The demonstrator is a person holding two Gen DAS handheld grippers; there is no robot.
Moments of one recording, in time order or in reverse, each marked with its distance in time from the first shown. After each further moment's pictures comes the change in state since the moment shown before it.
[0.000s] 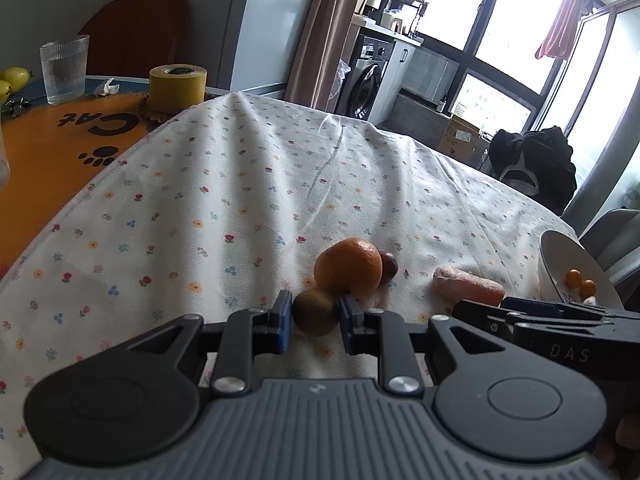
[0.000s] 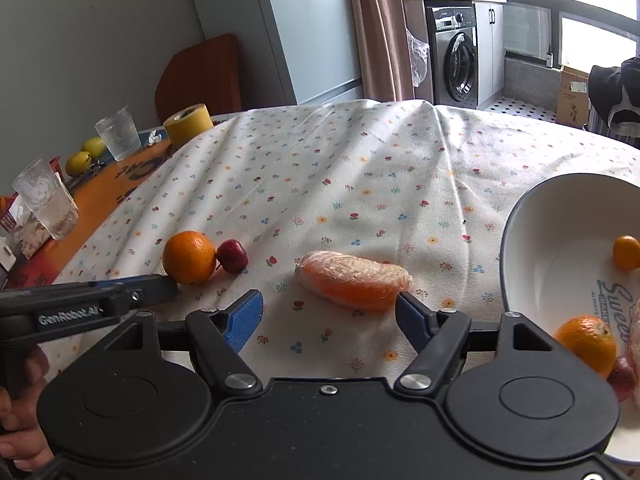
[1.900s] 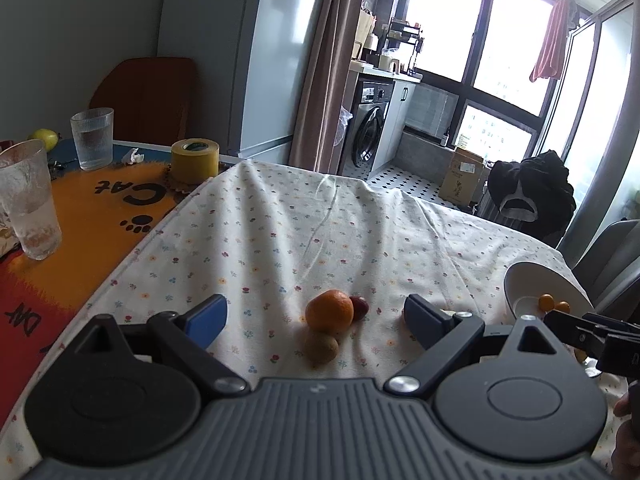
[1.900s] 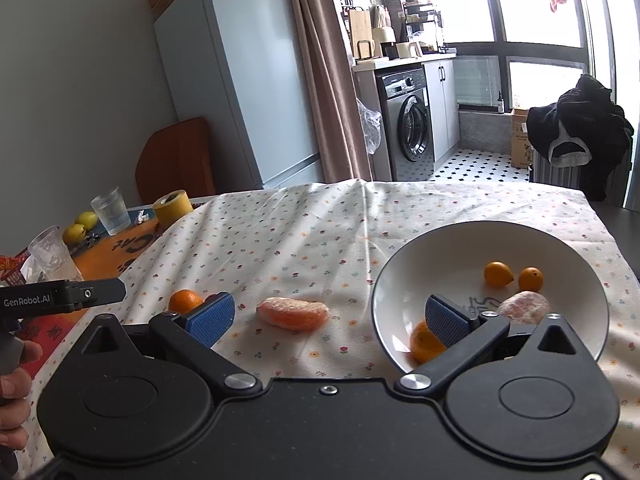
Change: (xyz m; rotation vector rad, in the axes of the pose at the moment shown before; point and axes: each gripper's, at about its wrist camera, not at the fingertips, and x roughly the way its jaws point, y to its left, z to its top) left arm -0.074 -0.026 0.011 0.050 -0.129 0.056; right arm -0.103 -0.033 -0.013 0.073 -0.227 -0.071
